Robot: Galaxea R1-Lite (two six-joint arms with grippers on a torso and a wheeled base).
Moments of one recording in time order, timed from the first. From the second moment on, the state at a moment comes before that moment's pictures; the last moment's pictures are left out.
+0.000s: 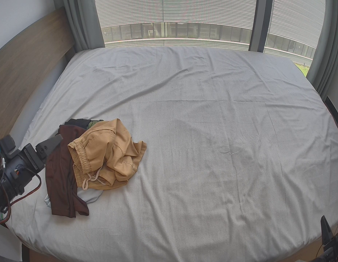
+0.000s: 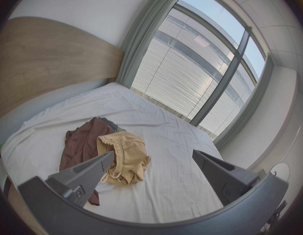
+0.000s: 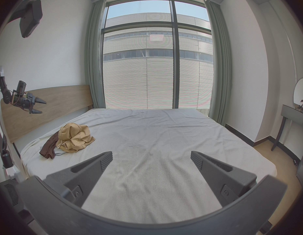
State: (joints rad) left arm -0.11 1.20 -0.35 -0.67 -0.07 -0.54; right arm -0.01 0.02 -0.02 0.00 0.01 0.00
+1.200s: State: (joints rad) left arm 0.00 1.79 -0.50 -0.91 -0.14 -0.64; right arm 0.00 0.02 -0.02 0.00 0.01 0.00
